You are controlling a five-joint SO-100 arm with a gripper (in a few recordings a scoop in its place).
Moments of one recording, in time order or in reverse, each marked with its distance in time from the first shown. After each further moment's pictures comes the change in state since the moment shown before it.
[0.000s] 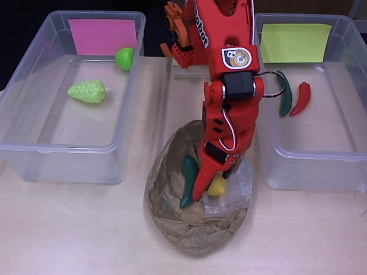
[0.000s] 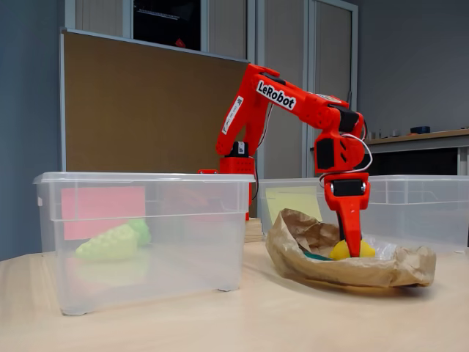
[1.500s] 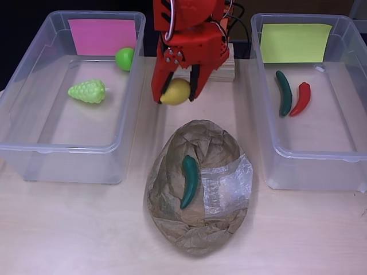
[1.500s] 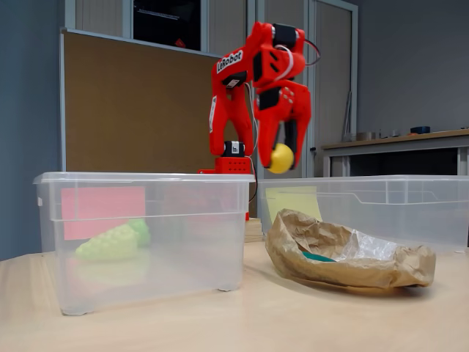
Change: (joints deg) arm 19.9 45.2 8.7 34.3 21.8
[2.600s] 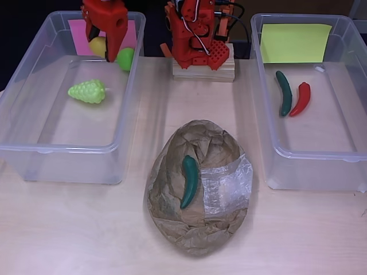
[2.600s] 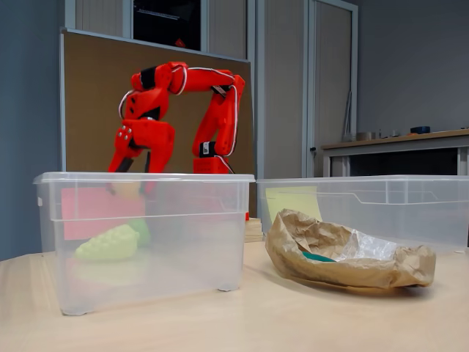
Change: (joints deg) arm 59.9 10.2 28.8 -21.6 -10.7
